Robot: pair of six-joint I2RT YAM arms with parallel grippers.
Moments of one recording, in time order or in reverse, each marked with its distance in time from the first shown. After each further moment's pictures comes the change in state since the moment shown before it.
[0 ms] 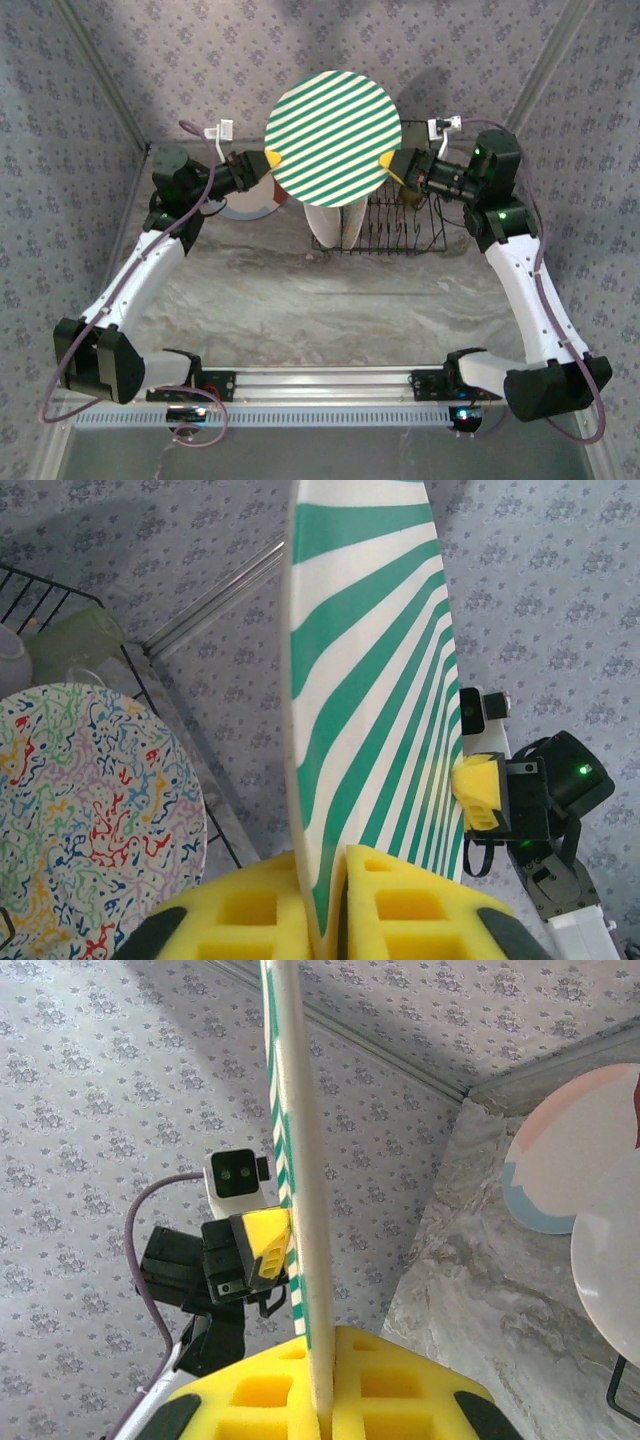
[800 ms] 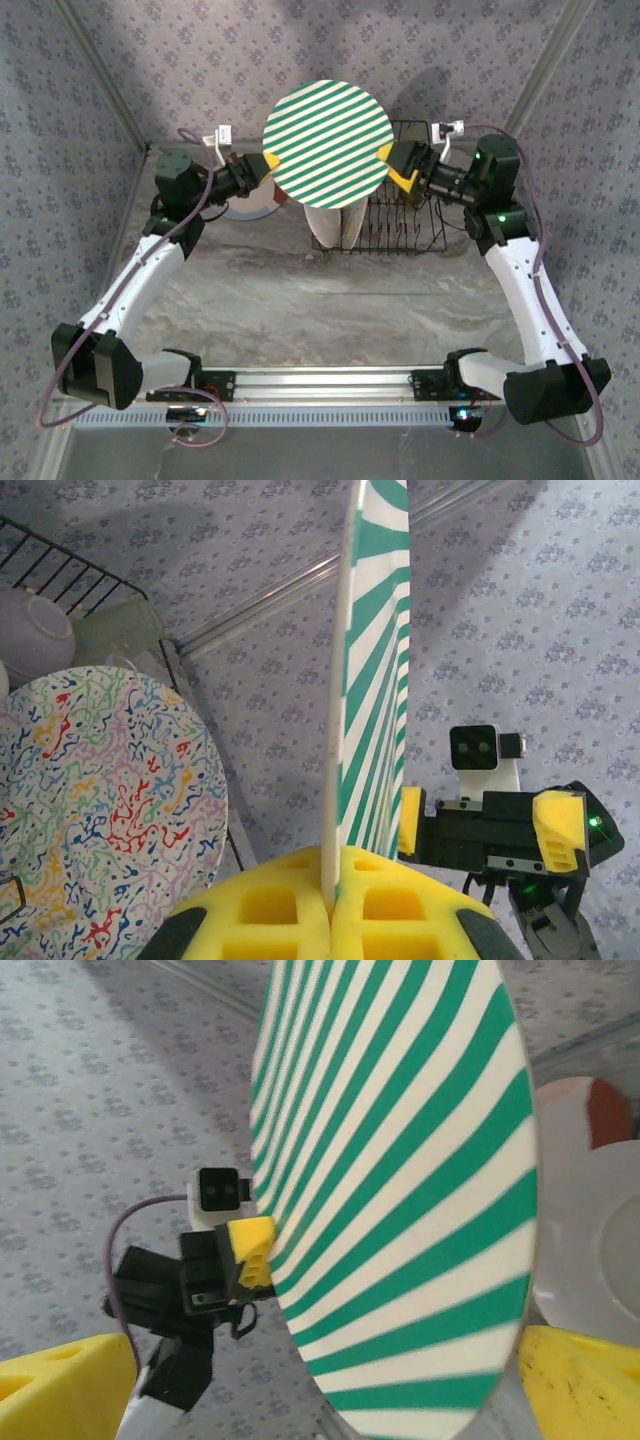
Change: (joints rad) left arm -0.009 -0.028 -0.026 -0.075 -0.124 -0.039; right arm -0.020 -0.021 -0.026 -0.061 0.064 -0.061
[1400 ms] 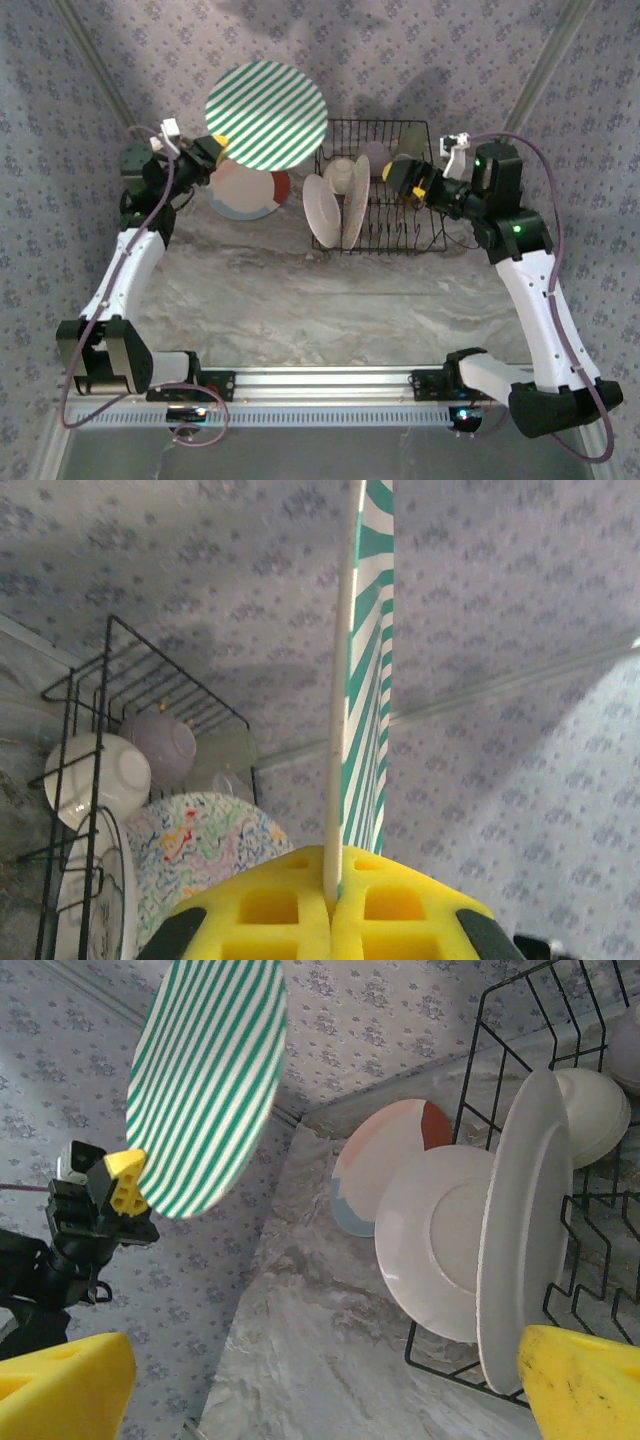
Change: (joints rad) left arm 0.293 0.049 -0.001 0.034 -0.057 -0.128; right arm 0.053 -0.058 0.079 -0.349 0.274 -0.278
